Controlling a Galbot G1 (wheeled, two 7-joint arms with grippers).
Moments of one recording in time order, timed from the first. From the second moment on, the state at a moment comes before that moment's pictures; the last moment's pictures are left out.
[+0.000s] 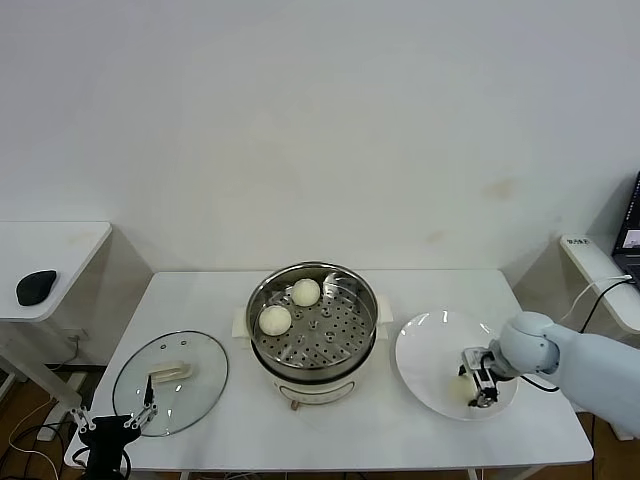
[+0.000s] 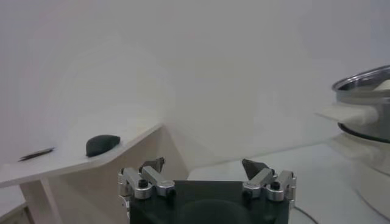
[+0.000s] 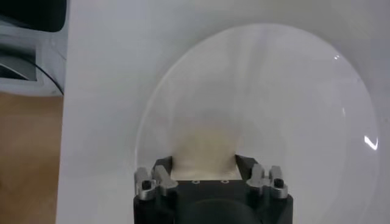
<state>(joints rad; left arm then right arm) 1.78 -1.35 -0.78 -2.04 -0.05 -0.12 -0.14 -0.09 0.48 -0.93 1.59 -0.07 -0.39 -0.92</state>
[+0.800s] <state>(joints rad) 1.77 -1.34 -0.79 -2.04 -0.06 -0.12 -0.14 0.40 0.60 -1.03 1.61 0.14 -0.42 -1.02</state>
